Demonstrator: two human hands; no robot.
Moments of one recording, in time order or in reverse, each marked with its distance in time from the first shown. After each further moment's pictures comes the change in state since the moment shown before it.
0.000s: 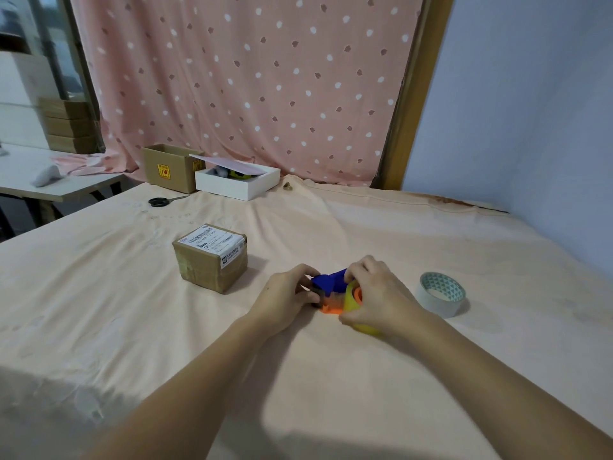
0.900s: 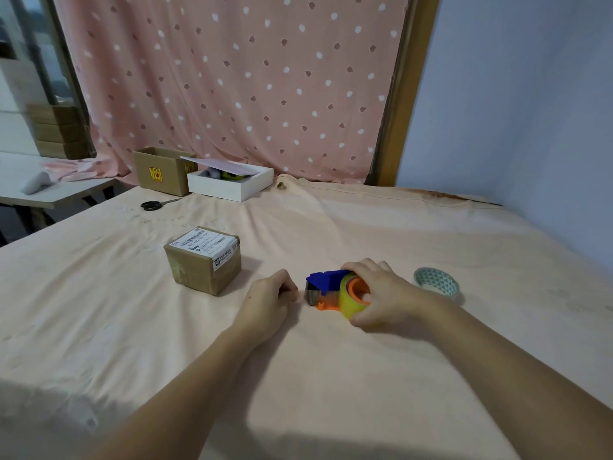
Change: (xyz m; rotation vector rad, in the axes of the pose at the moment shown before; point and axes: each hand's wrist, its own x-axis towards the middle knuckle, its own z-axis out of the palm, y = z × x) left_hand -0.014 -0.013 -0.005 0.182 0.168 -0.036; right_hand -0.002 0.024 -0.020 0.165 -0.264 -0.011
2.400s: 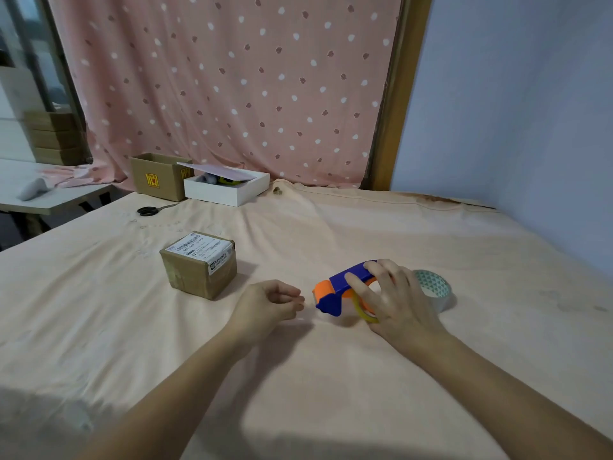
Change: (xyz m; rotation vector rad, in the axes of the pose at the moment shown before) left_hand -0.020 0.033 -0.018 -0.694 -0.149 -0.342; right_hand -0.031 0.022 0.033 -0.673 0.582 -0.224
